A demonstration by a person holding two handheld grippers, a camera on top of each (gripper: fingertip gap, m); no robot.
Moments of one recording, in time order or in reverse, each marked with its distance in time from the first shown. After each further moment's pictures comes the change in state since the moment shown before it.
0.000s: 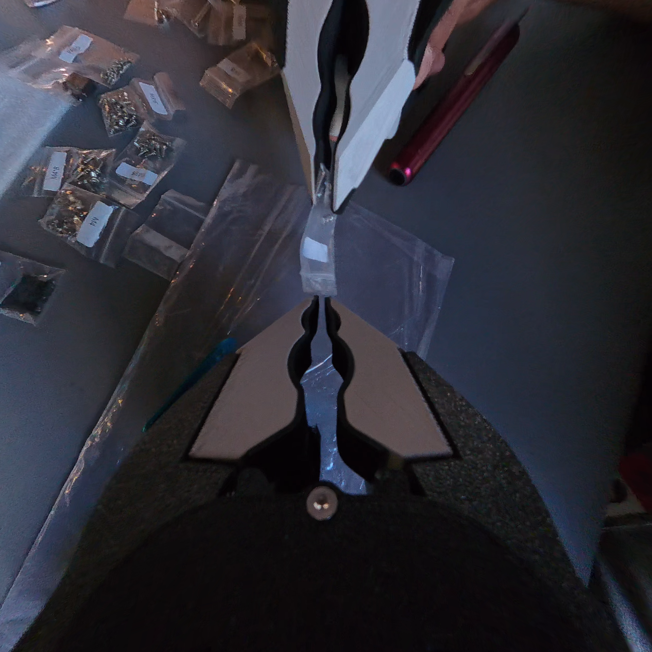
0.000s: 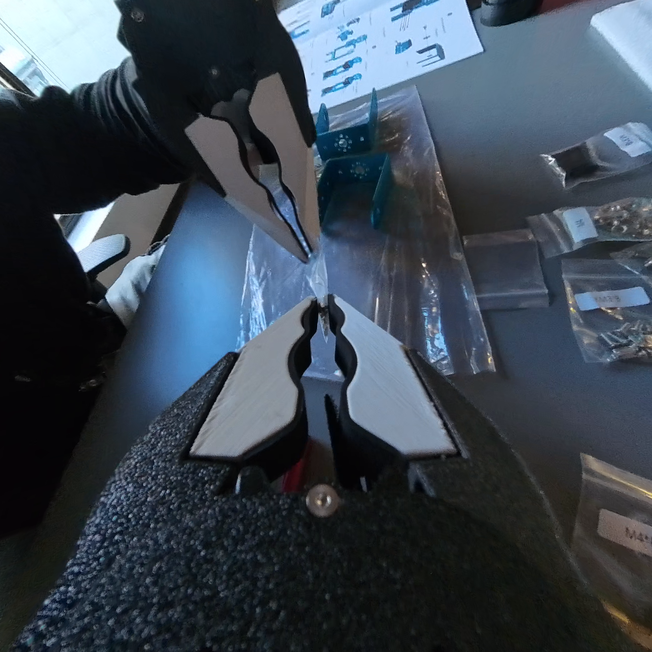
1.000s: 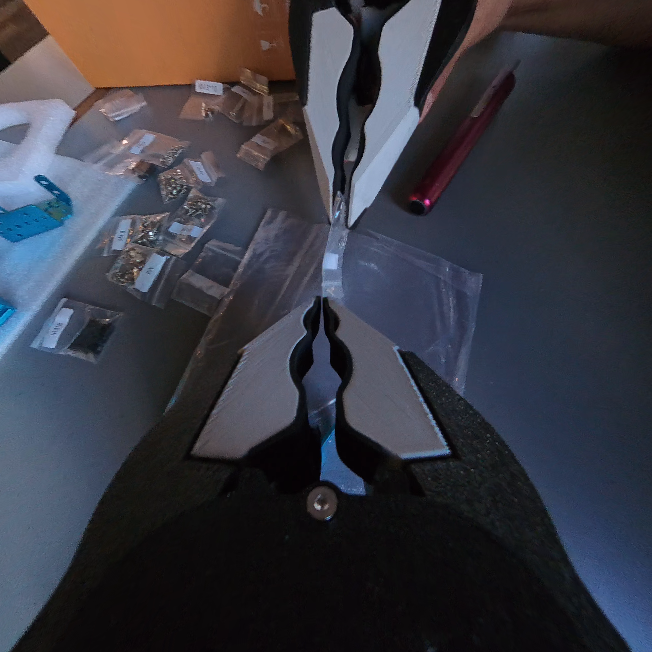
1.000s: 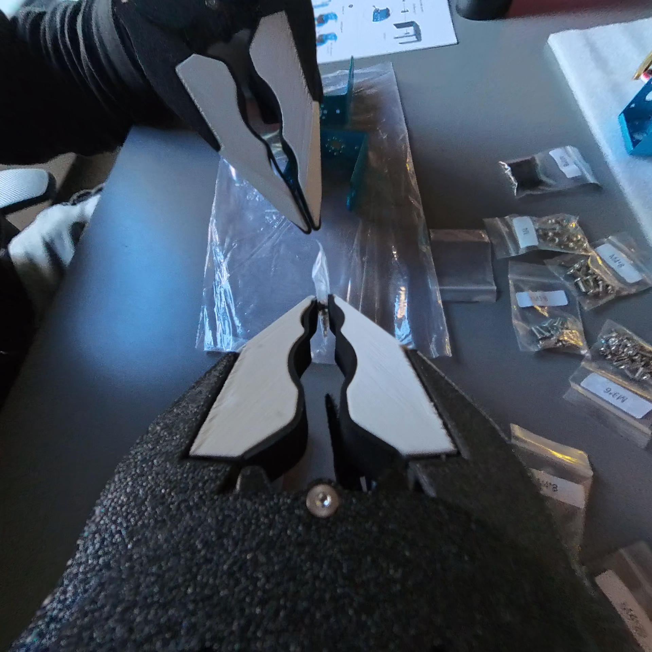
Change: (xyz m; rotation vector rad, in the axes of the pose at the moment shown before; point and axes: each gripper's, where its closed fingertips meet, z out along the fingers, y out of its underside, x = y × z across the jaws) left arm -0.016 -0.015 0.000 0.168 -0.051 0.109; right arm 0.012 0.006 -0.007 -0.092 0.141 -0.151
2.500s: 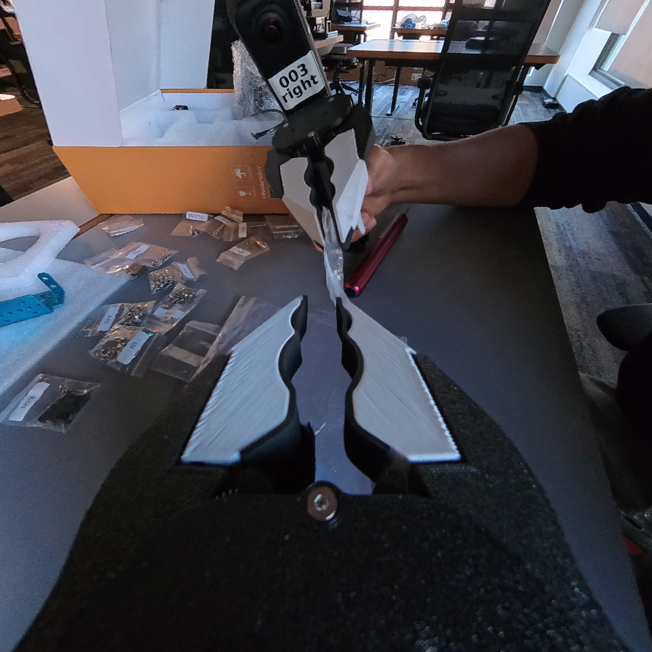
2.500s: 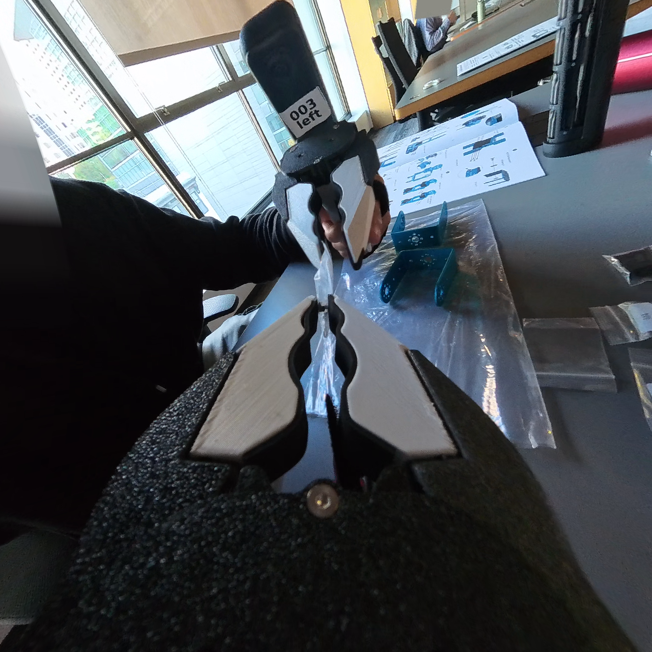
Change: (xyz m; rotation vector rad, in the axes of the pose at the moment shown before) left arm 0.022 -0.047 -0.037 0.337 0.137 -0.033; right arm -0.040 -0.052 -0.032 0.378 -0.378 0.160
